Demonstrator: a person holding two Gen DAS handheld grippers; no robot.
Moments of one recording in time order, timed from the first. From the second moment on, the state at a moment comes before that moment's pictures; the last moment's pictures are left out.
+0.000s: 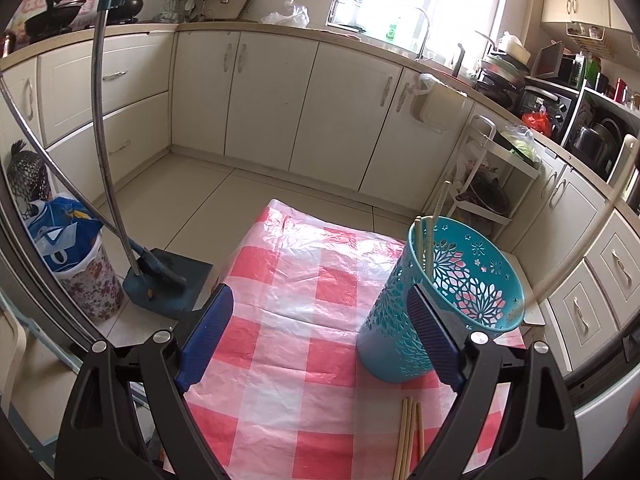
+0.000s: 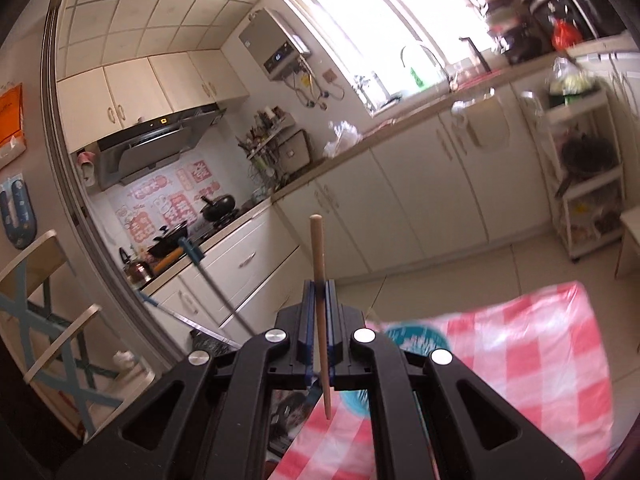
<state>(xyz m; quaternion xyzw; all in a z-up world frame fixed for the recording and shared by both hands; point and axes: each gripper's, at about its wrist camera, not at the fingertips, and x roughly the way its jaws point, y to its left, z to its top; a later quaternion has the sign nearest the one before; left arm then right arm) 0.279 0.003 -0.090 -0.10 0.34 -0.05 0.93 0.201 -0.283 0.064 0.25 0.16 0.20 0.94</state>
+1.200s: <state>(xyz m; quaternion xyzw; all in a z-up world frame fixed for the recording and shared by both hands) 0.277 0.006 -0.092 -0.09 0.35 -0.05 0.93 0.164 -0.219 -0.121 0.15 0.38 0.07 0.91</state>
